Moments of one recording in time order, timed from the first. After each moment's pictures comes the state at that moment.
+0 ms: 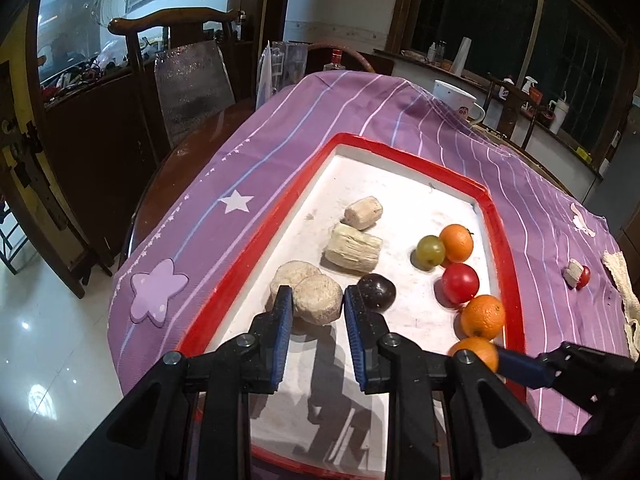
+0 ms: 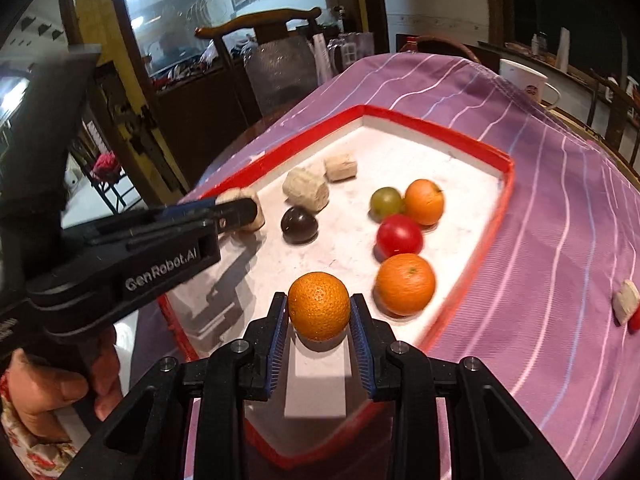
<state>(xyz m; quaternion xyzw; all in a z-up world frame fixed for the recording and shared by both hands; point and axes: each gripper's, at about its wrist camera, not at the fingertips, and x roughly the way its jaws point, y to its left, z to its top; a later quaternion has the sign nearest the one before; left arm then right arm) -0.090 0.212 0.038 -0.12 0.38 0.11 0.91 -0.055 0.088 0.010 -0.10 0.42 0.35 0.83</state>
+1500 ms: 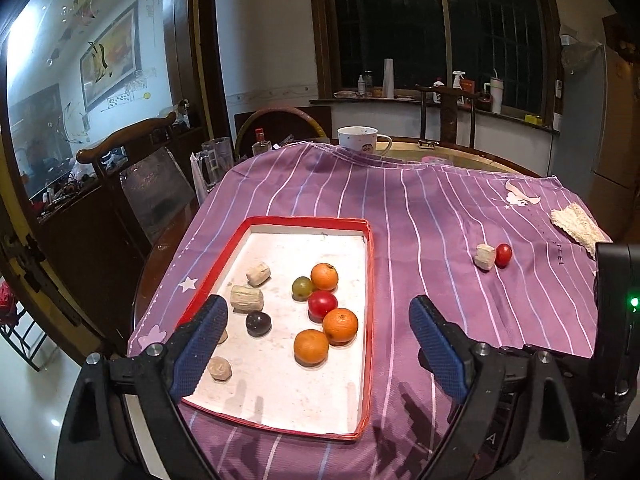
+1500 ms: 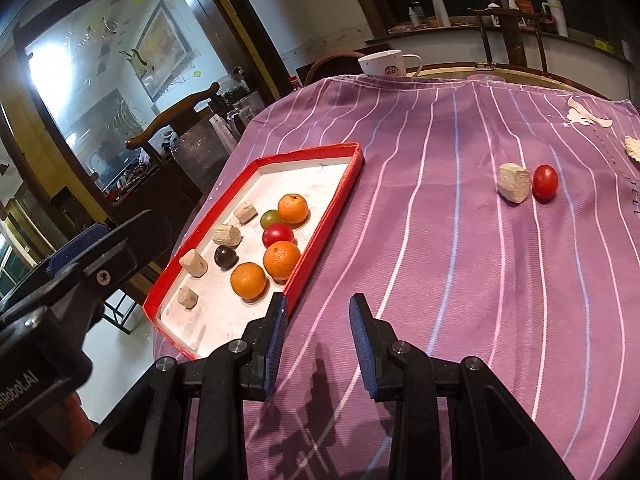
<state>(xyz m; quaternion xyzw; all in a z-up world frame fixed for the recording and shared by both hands) -0.136 0.084 0.124 0.01 0.30 0.07 0.95 -0.087 -0.038 0.039 0.10 0.40 0.24 0.88</state>
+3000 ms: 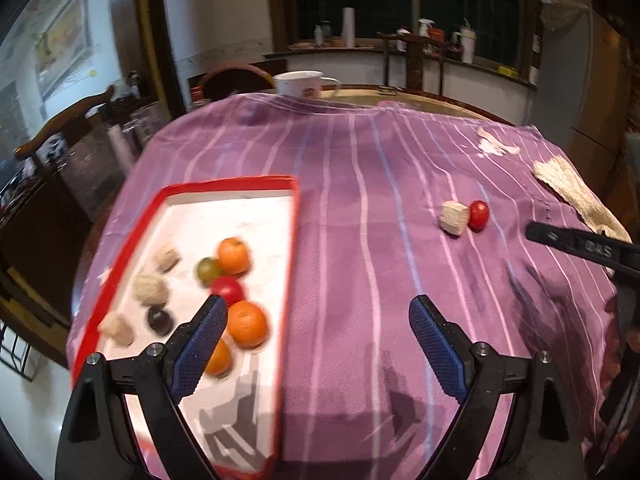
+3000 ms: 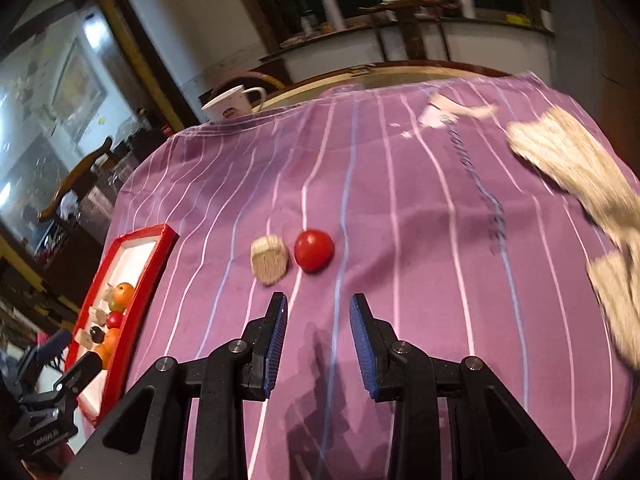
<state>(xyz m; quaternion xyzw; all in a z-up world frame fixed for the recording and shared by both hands) -0.065 0.021 0.077 0.03 0.39 -0.01 0.92 0.002 -0.209 0.044 0.11 0.41 0.10 0.90</state>
